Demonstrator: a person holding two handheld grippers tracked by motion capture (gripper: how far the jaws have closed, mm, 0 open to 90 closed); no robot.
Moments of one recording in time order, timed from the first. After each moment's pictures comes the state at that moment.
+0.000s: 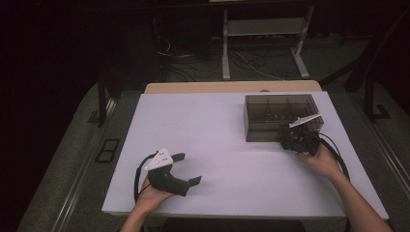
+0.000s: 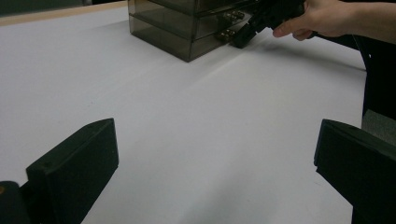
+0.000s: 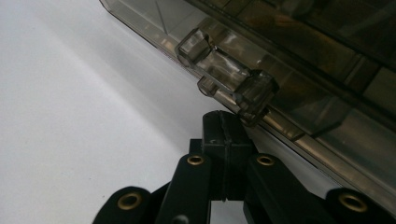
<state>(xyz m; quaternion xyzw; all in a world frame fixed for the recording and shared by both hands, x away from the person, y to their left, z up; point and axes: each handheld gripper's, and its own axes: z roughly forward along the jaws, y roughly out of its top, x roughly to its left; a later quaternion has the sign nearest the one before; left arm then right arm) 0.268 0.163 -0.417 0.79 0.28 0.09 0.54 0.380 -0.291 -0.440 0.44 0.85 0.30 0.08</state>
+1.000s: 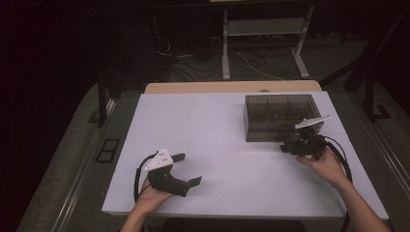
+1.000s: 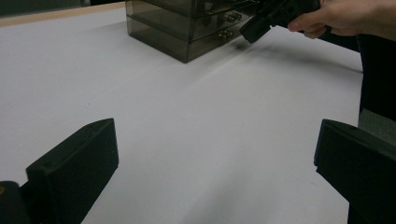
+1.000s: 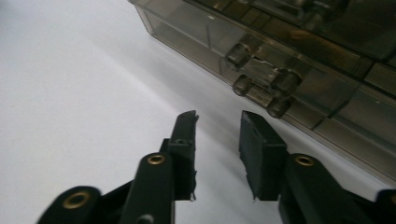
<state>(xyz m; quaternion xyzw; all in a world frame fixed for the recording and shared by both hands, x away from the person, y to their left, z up) 0.267 0.163 -0.416 0.79 0.28 0.09 0.54 0.356 -0.293 -0.423 0.45 0.82 0.34 0.07</state>
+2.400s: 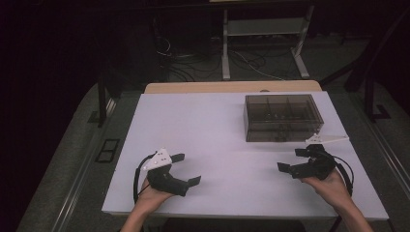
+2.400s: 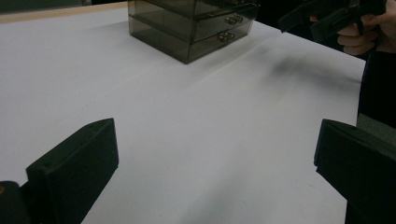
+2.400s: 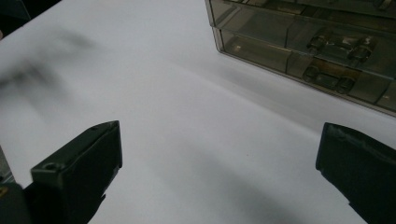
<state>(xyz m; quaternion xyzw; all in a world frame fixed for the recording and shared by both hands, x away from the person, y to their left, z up) 0.267 0.165 -0.416 0.79 0.29 0.09 0.54 0.285 -0.285 -0.406 0.45 0.78 0.43 0.07</state>
